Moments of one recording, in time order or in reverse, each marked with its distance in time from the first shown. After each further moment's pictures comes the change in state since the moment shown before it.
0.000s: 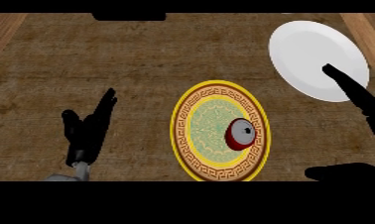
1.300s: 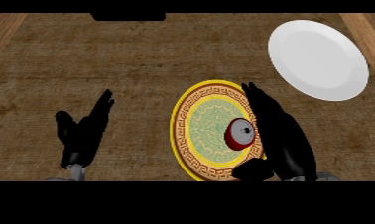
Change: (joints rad) left arm 0.028 -0.030 0.065 -0.024 -0.026 -0.069 0.028; right arm -0.178 0.510 0.328 0.212 0.453 0.184 0.337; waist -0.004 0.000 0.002
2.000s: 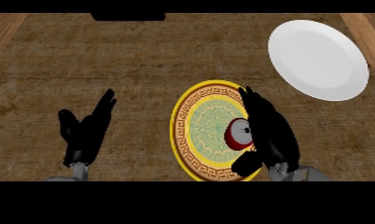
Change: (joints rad) left arm -0.009 -0.037 0.027 0.012 -0.028 -0.022 0.007; right arm 0.039 0.100 -0.037 0.152 0.112 0.079 -0.065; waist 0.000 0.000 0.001
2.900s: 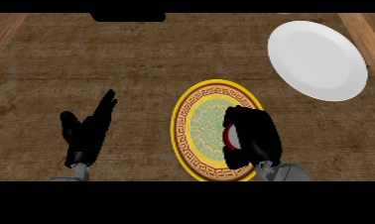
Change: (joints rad) left arm 0.007 -0.029 0.023 0.004 -0.043 -0.027 -0.014; right arm 0.009 0.076 0.017 0.128 0.212 0.022 -0.189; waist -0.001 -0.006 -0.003
